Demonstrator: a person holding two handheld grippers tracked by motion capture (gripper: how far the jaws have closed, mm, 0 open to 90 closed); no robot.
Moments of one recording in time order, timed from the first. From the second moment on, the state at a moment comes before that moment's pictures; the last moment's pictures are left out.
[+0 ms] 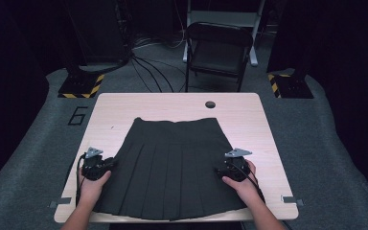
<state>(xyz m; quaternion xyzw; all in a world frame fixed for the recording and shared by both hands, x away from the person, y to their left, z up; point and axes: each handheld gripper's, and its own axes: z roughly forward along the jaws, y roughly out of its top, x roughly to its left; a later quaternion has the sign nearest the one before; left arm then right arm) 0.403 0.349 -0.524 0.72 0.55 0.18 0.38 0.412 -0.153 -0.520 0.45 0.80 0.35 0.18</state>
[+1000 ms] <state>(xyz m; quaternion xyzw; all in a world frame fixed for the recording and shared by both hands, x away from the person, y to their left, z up) 0.401 0.348 -0.513 0.72 0.55 0.16 0.41 0.412 -0.153 -0.520 0.45 0.80 0.35 0.18</state>
